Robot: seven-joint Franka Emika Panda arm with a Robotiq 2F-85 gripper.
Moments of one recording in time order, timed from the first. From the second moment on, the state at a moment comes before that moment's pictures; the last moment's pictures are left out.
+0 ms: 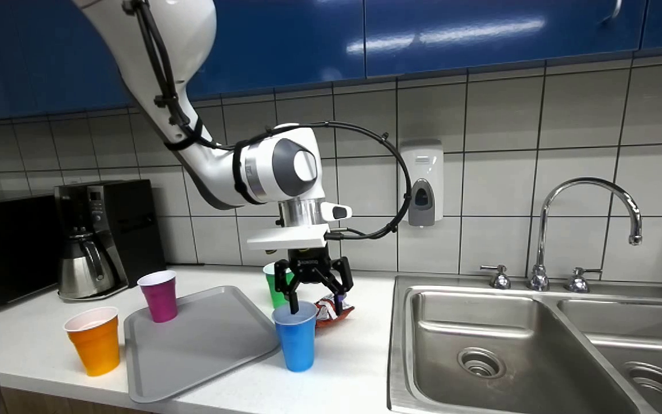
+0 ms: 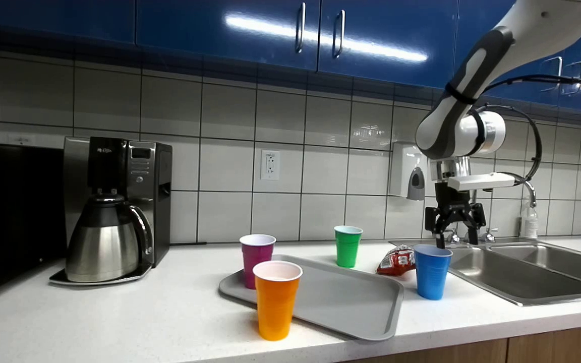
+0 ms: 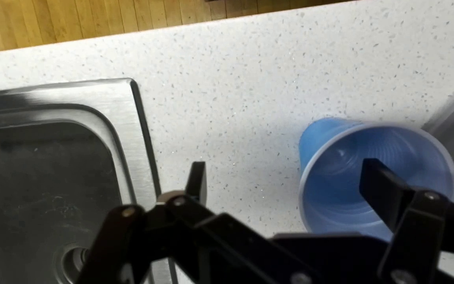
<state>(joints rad) -0.11 0.04 -0.14 -2.36 -0.18 2.31 -0.06</state>
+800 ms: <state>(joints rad) -0.10 0.16 -0.13 -2.30 -0.18 2.33 -0.04</state>
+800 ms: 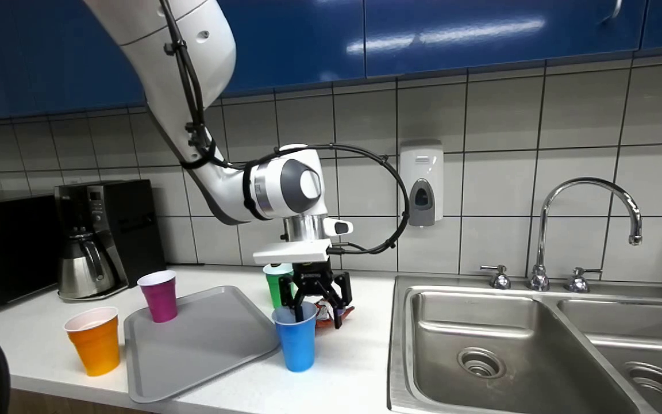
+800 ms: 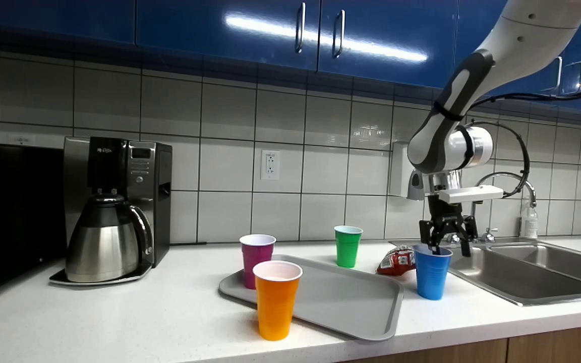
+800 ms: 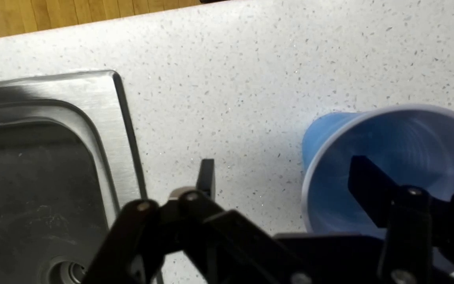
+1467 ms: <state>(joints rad) -0.10 0.16 -0.13 -2.29 -0.18 2.33 -0.04</state>
